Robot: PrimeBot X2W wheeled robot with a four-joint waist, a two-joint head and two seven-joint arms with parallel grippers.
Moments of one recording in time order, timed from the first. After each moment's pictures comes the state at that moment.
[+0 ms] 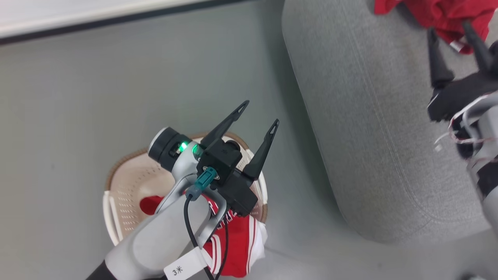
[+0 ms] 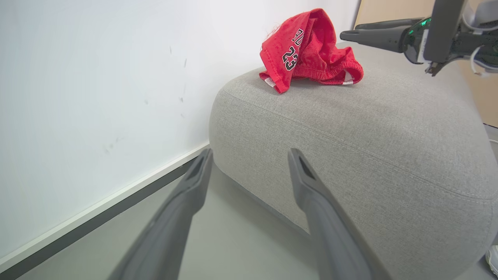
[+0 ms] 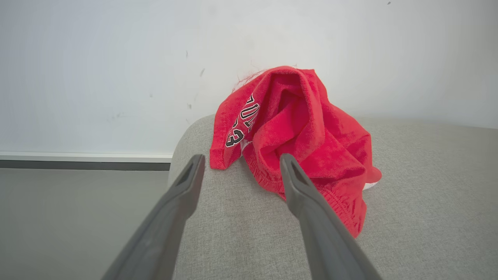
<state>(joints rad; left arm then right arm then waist) -0.73 0.16 -0.85 0.42 -0.44 0.11 -0.24 -0.98 -0.34 0.36 0.88 0.36 0.11 -0.26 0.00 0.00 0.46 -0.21</state>
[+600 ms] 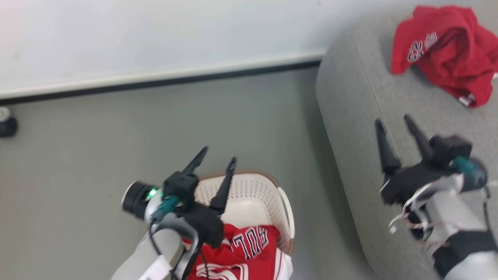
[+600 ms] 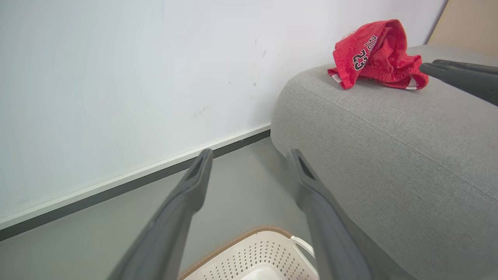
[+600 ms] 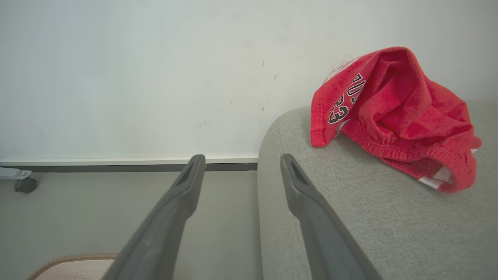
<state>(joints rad) -0.54 0.18 -0.74 0.48 -0.54 0.12 -0.25 -0.60 -0.24 0.33 0.66 0.38 0.06 -0.26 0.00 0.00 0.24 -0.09</state>
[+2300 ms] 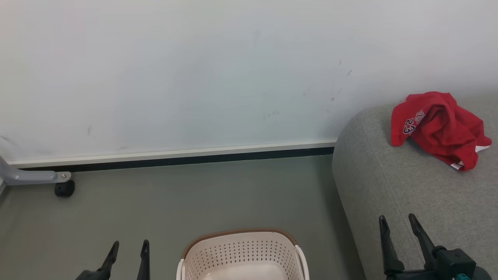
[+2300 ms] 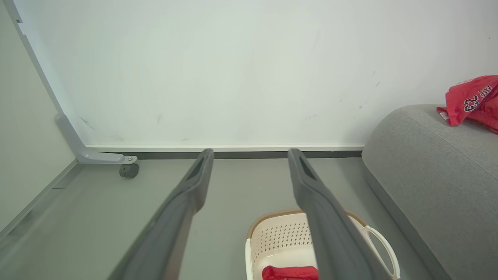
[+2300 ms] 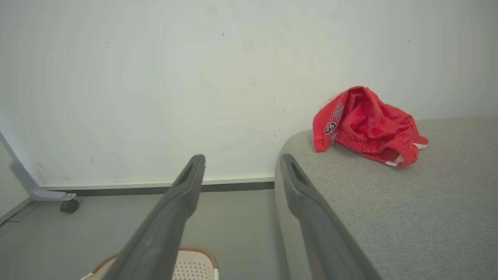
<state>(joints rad) 0.02 0.26 -0.30 0.28 -0.48 0.12 -0.25 0.01 -0.20 0.26 0.17 0.32 -0.11 -0.26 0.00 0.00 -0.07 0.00</state>
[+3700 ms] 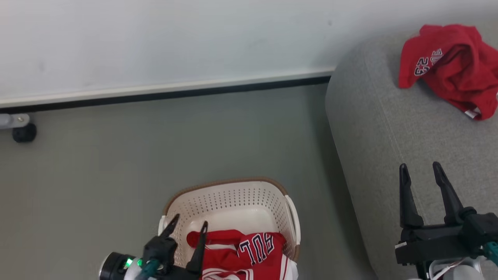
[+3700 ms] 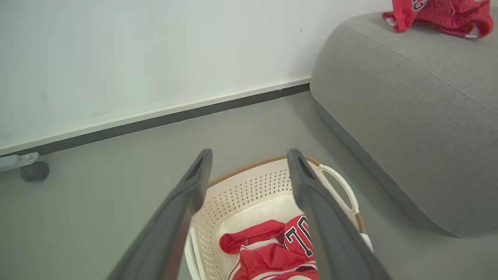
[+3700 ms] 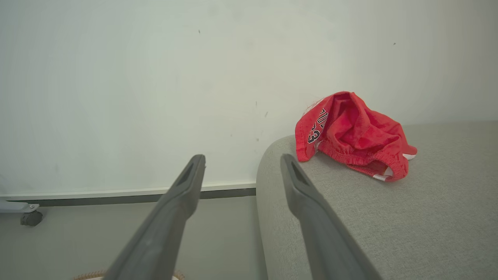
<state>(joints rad) -0.15 0.18 -0.46 0.34 -0.30 0.08 -0.16 -0.09 -0.23 0.19 0.02 0.29 -0.11 -0.26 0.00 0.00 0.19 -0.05</state>
